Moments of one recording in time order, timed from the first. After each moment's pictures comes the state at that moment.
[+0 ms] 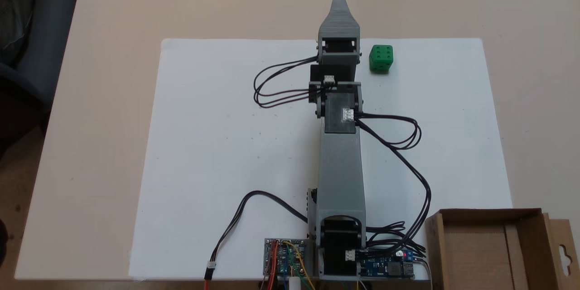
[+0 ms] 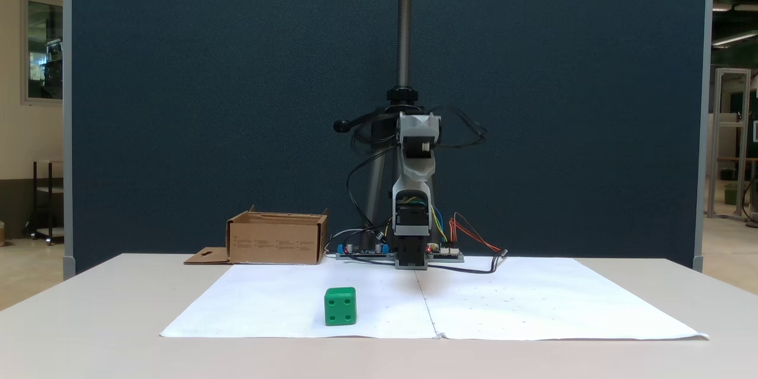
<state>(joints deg) 0.3 120.7 113.0 2.1 -0.1</state>
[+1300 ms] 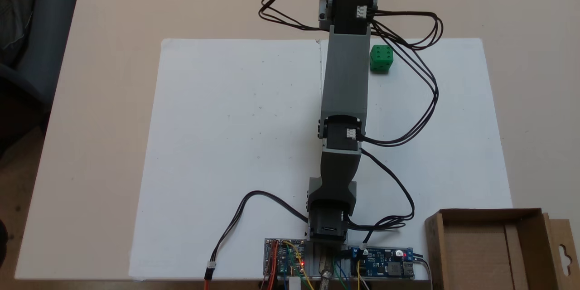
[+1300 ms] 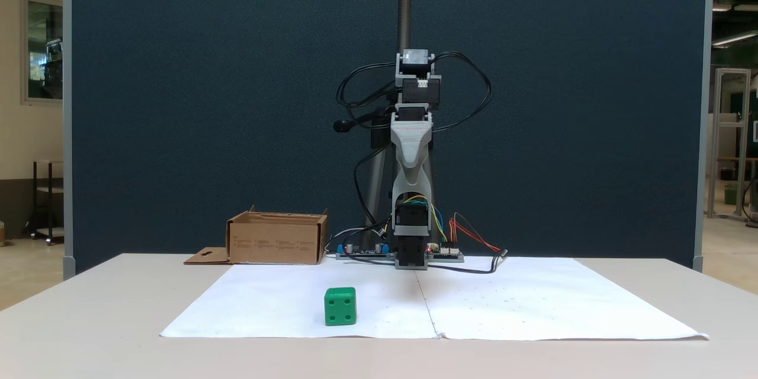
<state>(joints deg) 4.4 75.8 40.1 82.4 -0.1</state>
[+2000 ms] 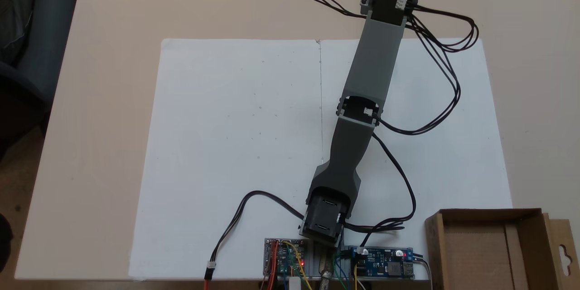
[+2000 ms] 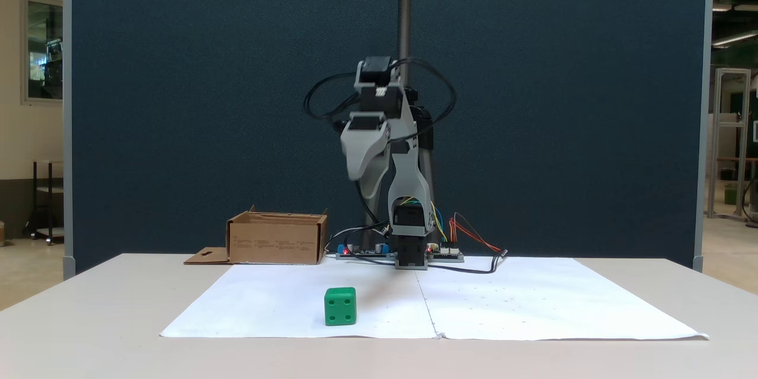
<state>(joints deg) 18.0 61.1 23.9 83.1 -5.8</state>
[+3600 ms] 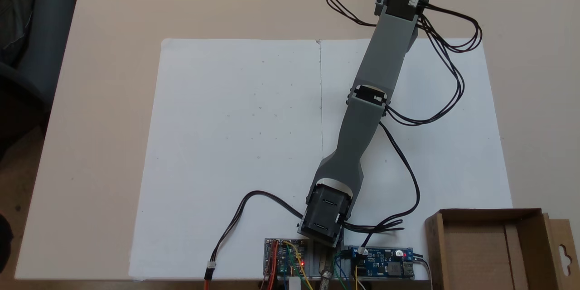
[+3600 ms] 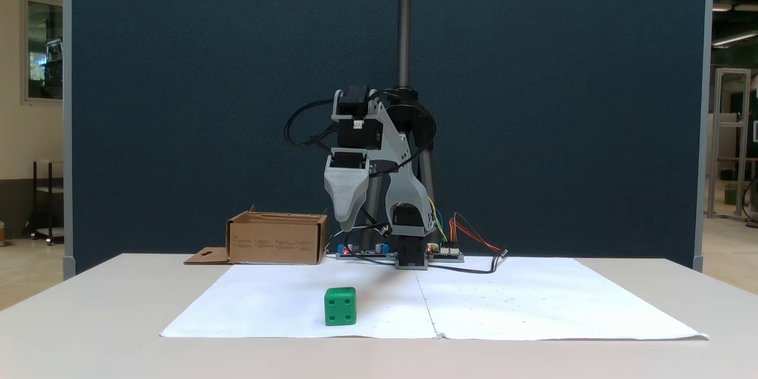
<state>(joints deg) 20.7 48.1 15.6 83.1 -20.2</state>
